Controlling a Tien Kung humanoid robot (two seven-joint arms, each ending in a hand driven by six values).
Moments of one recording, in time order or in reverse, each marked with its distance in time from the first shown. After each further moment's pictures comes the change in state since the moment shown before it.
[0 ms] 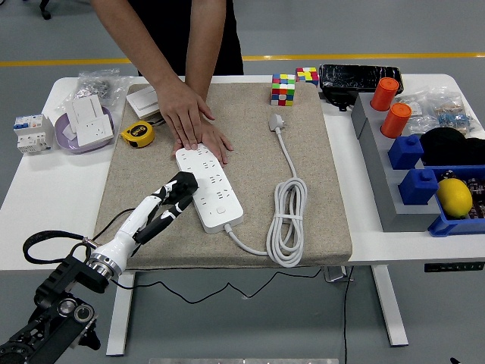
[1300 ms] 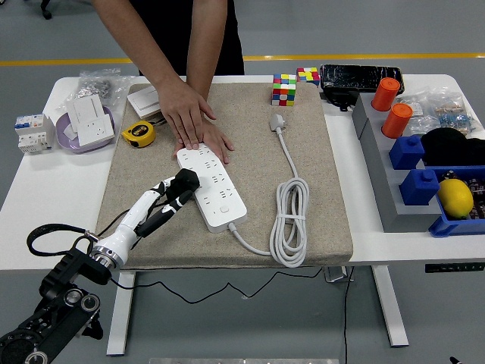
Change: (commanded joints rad) left arm -0.070 -0.008 0.032 0.081 0.014 0.012 0.012; right arm 0.002 0.001 0.006 0.000 -0.003 0.001 -0.001
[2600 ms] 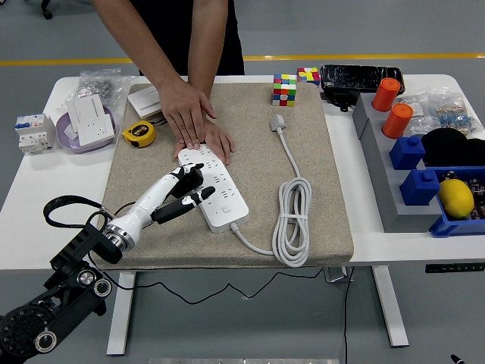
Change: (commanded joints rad) left arm -0.146 0.053 0.140 0.017 0.102 0.020 0.022; right arm 0.009 -0.007 -0.006 0.000 0.003 0.001 -0.004
